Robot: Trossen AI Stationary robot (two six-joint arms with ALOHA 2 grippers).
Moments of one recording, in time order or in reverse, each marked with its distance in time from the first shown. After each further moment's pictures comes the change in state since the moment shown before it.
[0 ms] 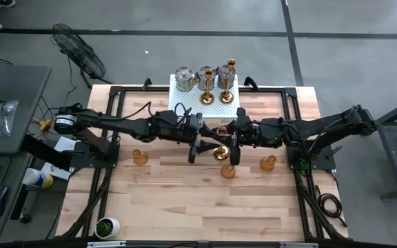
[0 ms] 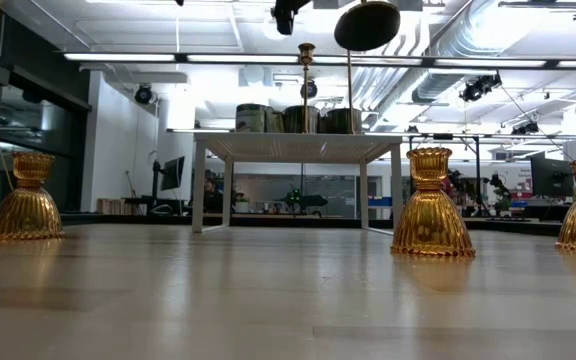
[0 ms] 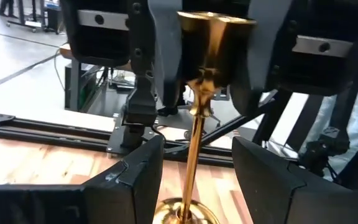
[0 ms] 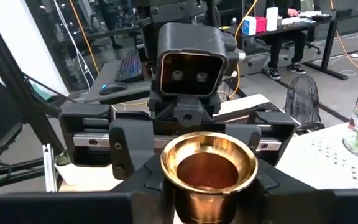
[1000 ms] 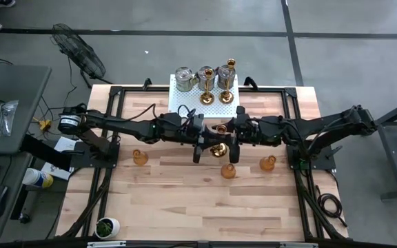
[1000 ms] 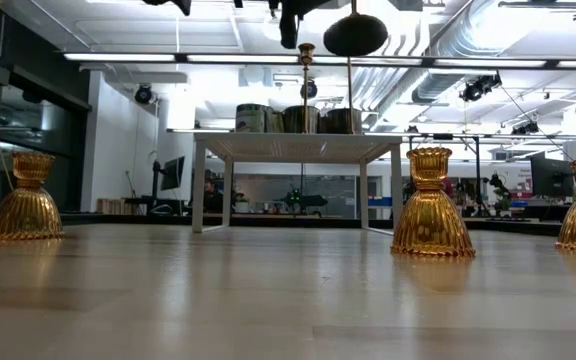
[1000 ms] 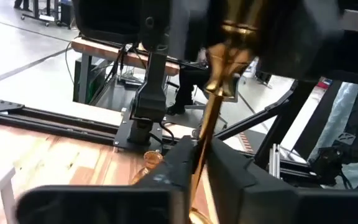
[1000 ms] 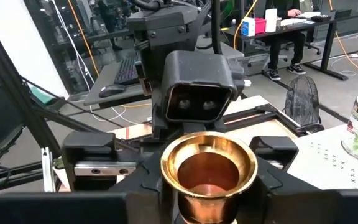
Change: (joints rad) left arm 0.001 0.050 -0.001 0.040 -0.049 -0.040; right arm -0.012 0.000 0.000 0.011 -0.020 -0.001
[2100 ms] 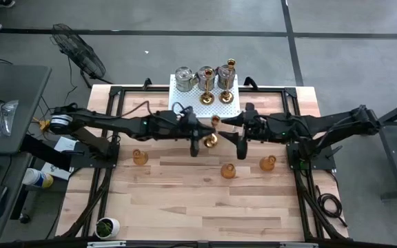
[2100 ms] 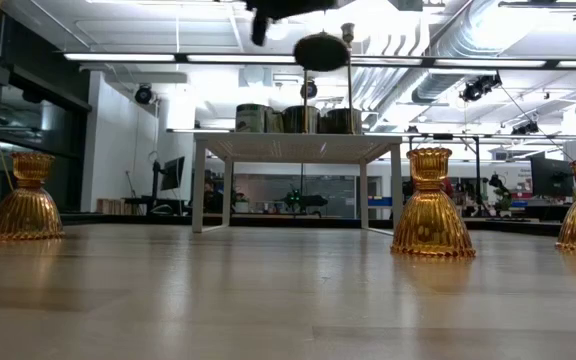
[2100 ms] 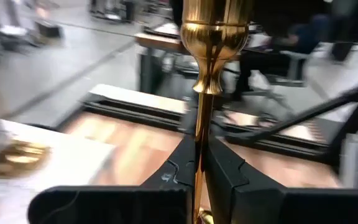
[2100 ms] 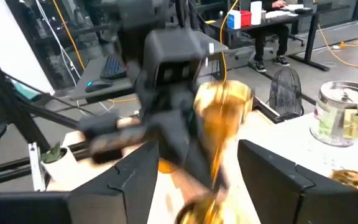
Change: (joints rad) left arm 0.002 -0.122 0.000 -0.237 -0.231 0.111; right arm 0.001 -0.096 -0.001 -0.146 0.048 0.026
